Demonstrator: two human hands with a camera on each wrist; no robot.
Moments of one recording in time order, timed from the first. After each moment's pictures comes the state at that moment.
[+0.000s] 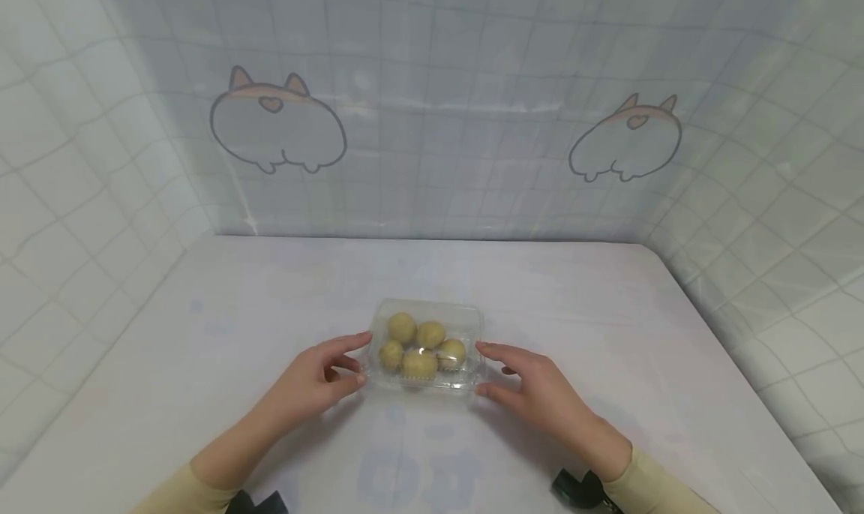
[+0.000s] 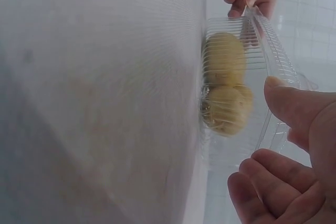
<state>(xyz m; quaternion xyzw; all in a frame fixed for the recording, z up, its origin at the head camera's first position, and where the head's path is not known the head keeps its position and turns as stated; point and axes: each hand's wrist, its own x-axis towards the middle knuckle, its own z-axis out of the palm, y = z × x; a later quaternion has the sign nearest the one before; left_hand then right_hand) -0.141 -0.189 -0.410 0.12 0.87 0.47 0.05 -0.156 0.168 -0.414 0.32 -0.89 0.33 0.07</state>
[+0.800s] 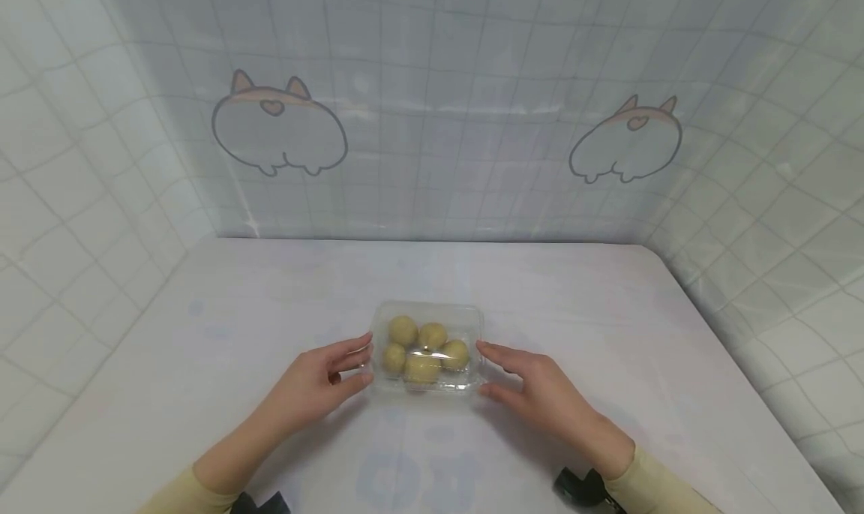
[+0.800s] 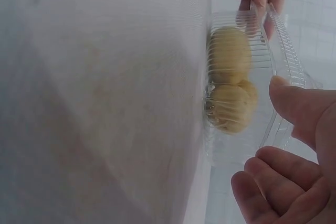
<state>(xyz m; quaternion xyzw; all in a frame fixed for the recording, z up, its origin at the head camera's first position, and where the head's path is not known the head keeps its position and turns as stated) -0.137 -0.188 -0.406 0.12 0.89 0.43 0.04 -0.158 0.170 -0.409 0.33 -0.89 0.30 0.07</state>
